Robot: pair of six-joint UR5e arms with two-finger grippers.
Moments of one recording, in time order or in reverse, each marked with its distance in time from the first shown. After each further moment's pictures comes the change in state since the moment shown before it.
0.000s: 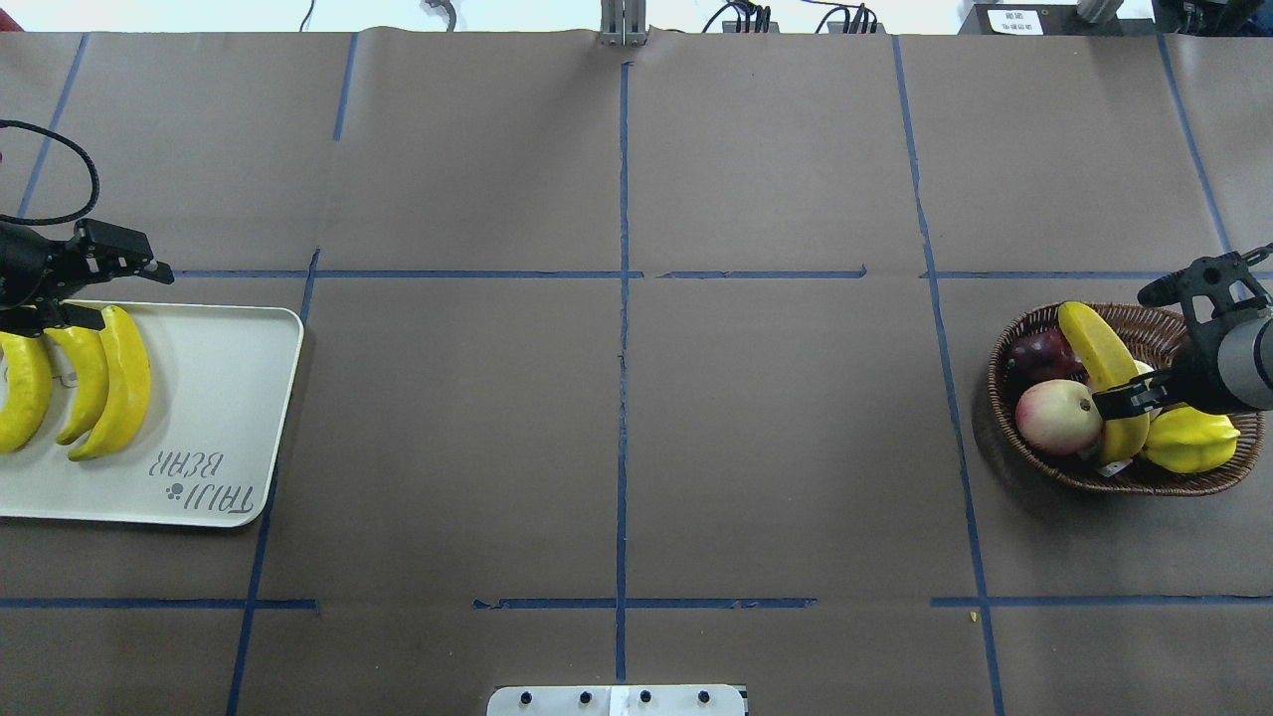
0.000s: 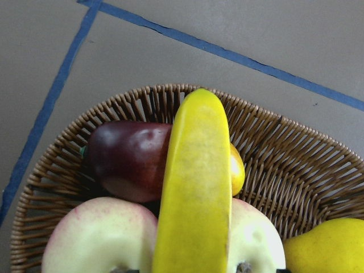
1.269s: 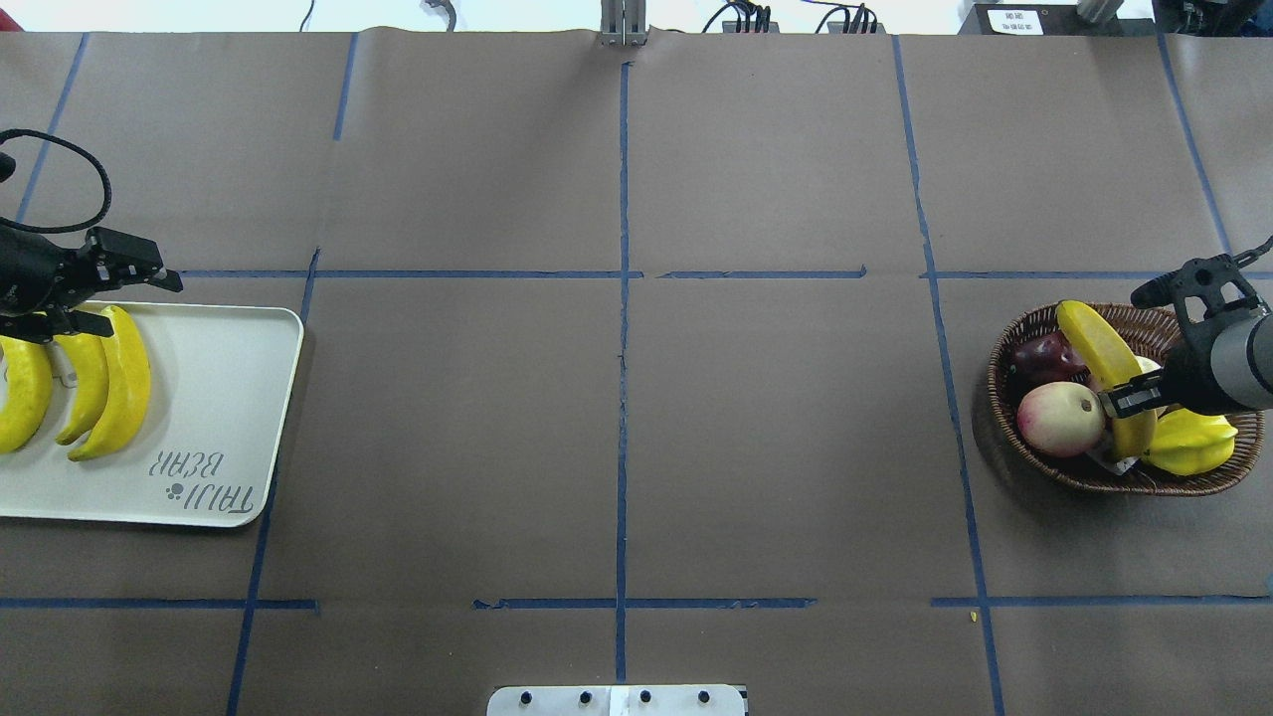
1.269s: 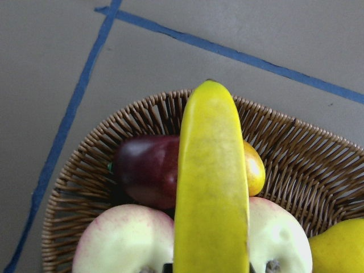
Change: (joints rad) left arm 0.029 -0.005 0.002 0.001 0.002 -0.002; right arm 0.048 0.012 0.015 -0.002 0.089 -0.002
